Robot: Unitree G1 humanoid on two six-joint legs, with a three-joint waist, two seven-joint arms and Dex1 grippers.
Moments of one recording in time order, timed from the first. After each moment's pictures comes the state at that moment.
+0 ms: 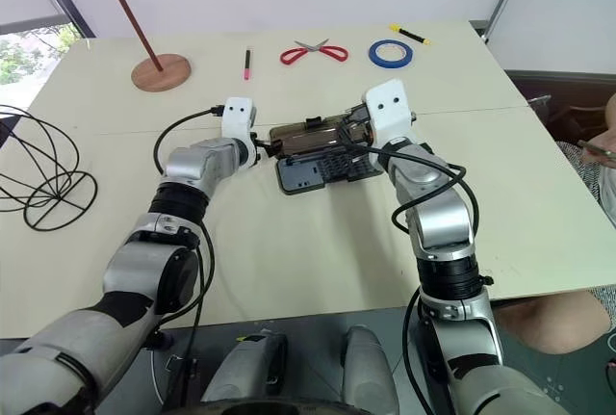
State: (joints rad) left arm -1.02 0.12 0.09 0.77 -0.12 0.67 -0.16; right arm -0.60 -0.27 0.01 -0.23 0.02 0.79 0.24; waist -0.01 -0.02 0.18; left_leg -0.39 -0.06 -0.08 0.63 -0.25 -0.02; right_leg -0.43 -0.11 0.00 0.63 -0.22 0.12
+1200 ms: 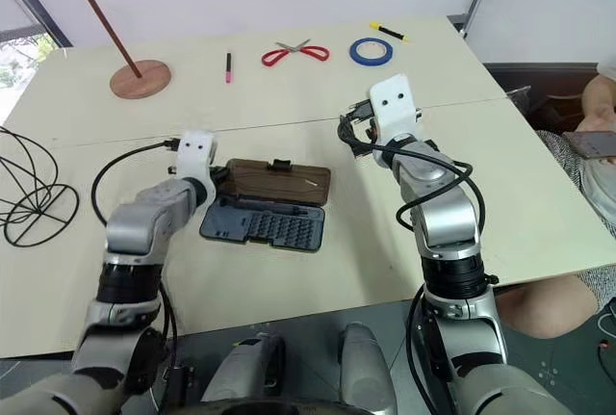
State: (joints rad) left arm -0.47 0.21 0.13 -0.14 -0.12 1.05 -0.11; right arm -0.61 -0.29 0.02 -0.24 0.04 0.80 0.26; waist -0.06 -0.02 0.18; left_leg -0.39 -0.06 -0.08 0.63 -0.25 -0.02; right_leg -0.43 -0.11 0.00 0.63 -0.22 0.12
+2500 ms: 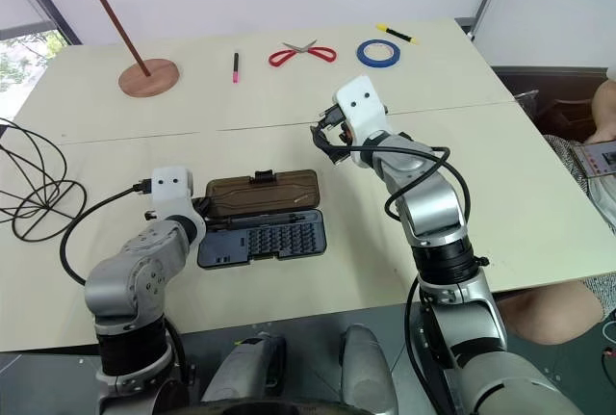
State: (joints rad) left arm -0.25 0.03 0.19 -0.52 -0.12 1.25 0.07; right arm -0.69 -0.30 0.11 -0.17 0.05 0.80 0.38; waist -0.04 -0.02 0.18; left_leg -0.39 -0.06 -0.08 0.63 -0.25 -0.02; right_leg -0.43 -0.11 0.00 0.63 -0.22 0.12
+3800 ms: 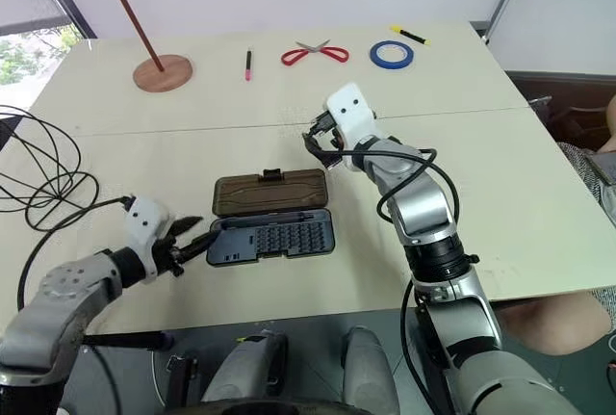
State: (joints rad) left arm 0.12 0.57 0.17 -0.49 -0.35 0.59 -0.72; right arm -0.70 -0.28 0.15 -0.09 0.05 0.74 0.40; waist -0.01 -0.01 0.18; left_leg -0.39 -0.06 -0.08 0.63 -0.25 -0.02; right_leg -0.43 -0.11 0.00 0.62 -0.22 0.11
